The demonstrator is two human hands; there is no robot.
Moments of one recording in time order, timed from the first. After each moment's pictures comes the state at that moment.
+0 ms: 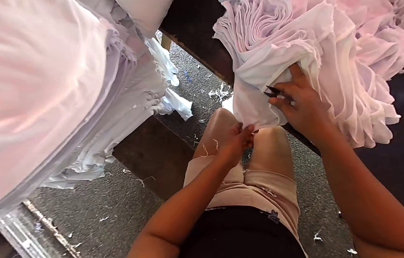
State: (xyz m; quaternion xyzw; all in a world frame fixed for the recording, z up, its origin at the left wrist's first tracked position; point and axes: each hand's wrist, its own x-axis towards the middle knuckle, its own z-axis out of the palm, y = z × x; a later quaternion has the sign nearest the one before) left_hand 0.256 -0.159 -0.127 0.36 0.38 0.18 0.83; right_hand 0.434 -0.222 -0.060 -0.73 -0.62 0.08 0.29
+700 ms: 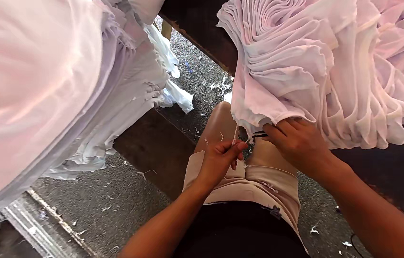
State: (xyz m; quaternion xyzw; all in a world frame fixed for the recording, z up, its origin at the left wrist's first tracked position) left_hand 0.184 -0.176 -0.108 0.52 0.37 0.21 0.75; right_hand 0.394 -0.258 -0.088 -0.61 -0.76 -0.09 0.19
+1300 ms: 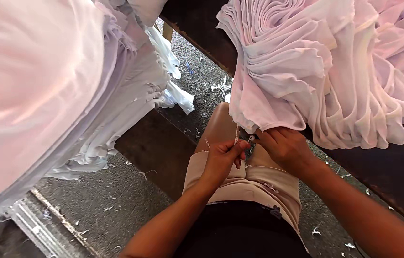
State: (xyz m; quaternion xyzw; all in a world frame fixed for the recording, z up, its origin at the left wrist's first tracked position) left_hand 0.193 -0.180 -0.109 0.47 0.37 0.21 0.77; right_hand 0.379 -0.258 -0.119 -0.60 -0.75 -0.13 0.23
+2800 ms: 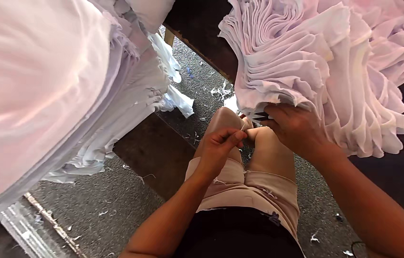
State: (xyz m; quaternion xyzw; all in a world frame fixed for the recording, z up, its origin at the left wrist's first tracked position) left_hand 0.202 -0.150 -0.110 0.53 0.29 0.32 0.73; right_hand 0.414 -0.220 -0.078 -0.63 -0.74 -0.07 0.24
